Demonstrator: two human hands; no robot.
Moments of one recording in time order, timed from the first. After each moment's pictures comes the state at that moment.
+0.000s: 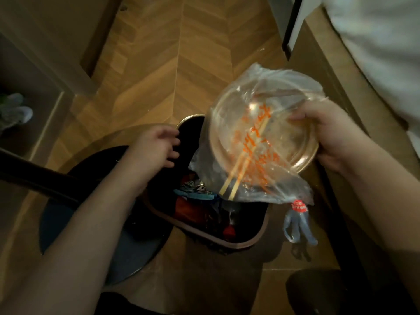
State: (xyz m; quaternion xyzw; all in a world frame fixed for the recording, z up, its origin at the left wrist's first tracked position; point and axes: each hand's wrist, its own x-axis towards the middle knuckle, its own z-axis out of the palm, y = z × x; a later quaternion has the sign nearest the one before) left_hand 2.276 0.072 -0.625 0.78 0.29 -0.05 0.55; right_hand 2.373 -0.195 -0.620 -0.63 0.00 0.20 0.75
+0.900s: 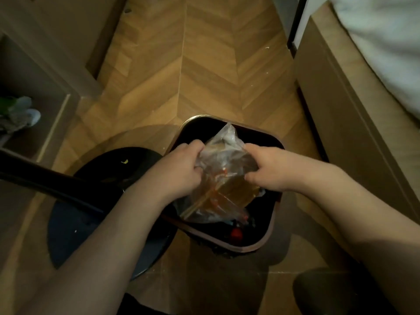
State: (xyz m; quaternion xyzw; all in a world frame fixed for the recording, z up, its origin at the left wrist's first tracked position) left_hand 2.277 0.055 -0.640 0.95 0.09 -0.18 0.23; right_hand 2.349 -0.144 -0.645 -0.89 -0.24 0.36 0.18
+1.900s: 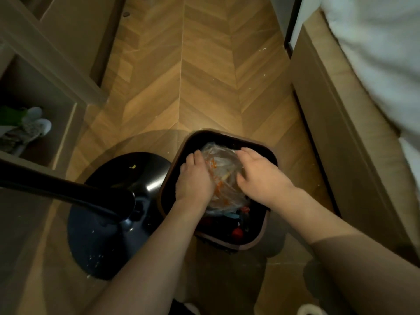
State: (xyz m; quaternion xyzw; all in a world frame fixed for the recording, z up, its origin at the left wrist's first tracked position) left_hand 2.290 0.023 -0.686 0.96 0.20 -0.08 0.19; right_hand 2.336 -0.134 -0.662 -0.93 -0.24 0.22 0.19
